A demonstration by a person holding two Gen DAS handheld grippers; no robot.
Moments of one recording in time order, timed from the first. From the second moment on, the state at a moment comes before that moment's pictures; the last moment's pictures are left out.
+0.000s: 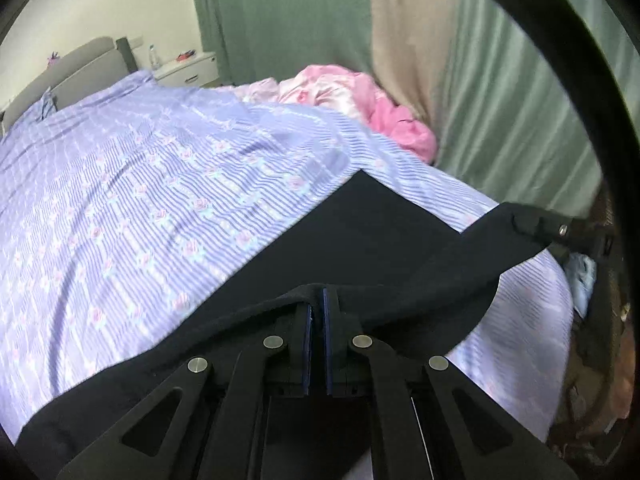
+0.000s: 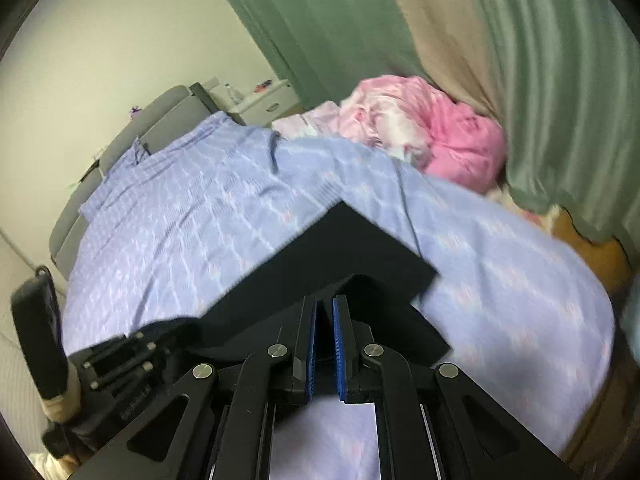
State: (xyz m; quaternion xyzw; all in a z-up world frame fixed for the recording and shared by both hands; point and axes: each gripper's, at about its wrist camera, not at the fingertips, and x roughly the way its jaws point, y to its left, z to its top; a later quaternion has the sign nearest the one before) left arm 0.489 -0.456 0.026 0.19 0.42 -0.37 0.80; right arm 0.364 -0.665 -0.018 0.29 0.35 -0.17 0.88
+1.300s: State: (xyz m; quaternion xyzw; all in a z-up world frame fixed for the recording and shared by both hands) left arm 0.569 -0.574 -0.020 0.23 0.56 -0.35 0.71; right arm 0.390 -0.740 -0.106 0.39 0.41 -0.17 0.81
